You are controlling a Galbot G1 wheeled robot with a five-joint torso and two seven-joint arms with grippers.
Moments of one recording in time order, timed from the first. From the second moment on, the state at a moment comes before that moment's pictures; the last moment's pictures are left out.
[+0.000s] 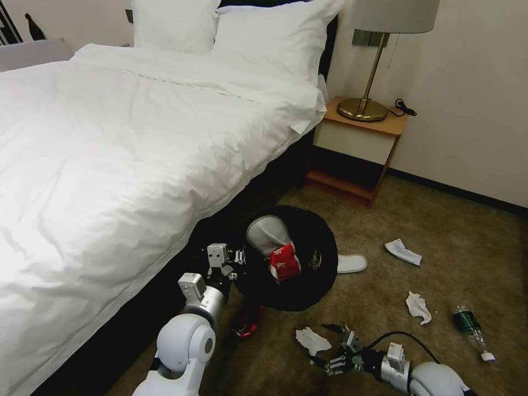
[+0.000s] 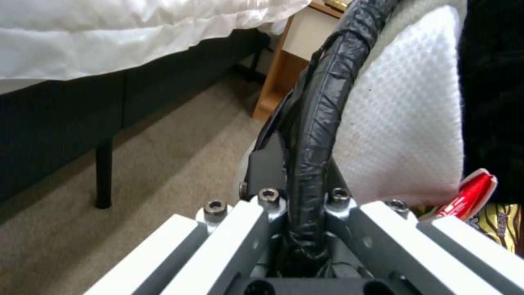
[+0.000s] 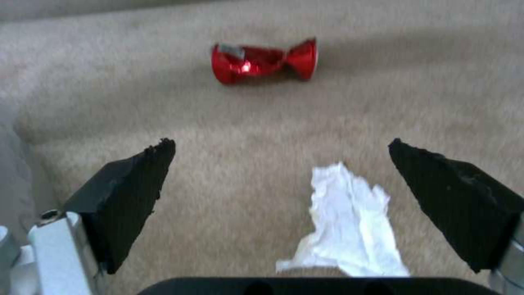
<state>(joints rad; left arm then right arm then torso) 1.34 -1.49 -0.33 -2.02 -0.33 0.31 0.03 -1.40 0.89 0.19 1.52 0.33 0.14 -0.63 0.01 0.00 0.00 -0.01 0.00</state>
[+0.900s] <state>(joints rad) 1.38 -1.48 -0.32 -2.05 -0.31 0.31 0.04 -1.26 0.98 0.13 1.31 0.28 0.15 -0.63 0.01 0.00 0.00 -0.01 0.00</state>
